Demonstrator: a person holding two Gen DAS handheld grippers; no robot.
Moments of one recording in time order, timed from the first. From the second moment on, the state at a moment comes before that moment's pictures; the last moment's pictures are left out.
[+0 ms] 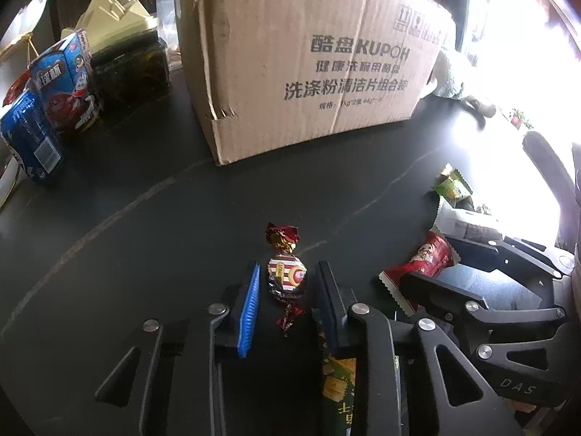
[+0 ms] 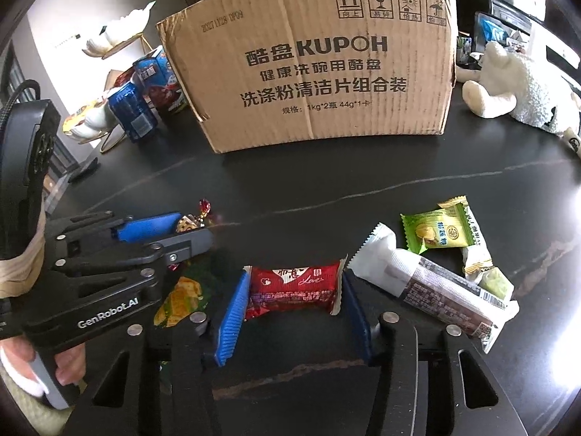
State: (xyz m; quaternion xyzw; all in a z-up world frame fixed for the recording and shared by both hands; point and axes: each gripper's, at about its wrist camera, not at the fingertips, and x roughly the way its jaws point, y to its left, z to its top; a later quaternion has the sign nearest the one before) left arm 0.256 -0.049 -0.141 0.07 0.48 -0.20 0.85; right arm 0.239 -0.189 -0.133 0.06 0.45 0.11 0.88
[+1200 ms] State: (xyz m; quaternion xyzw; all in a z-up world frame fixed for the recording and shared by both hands) left arm 0.228 -0.048 0.001 0.04 0.37 -0.19 0.91; right arm 0.222 -0.209 -0.017 0.07 0.33 0.11 0.94
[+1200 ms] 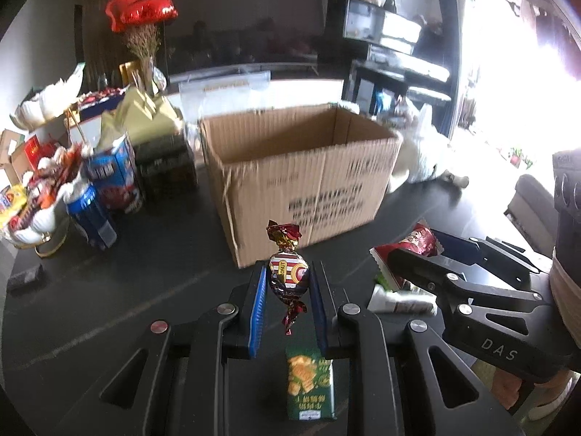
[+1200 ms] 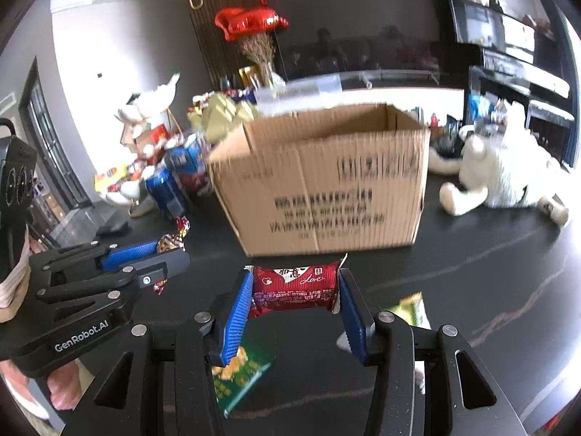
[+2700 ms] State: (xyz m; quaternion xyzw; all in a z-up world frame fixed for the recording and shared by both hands) left arm 0.342 -0.072 0.054 0.03 0.35 -0.13 0.93; right arm 0.365 -0.243 0.039 0.03 0.31 0.09 0.95
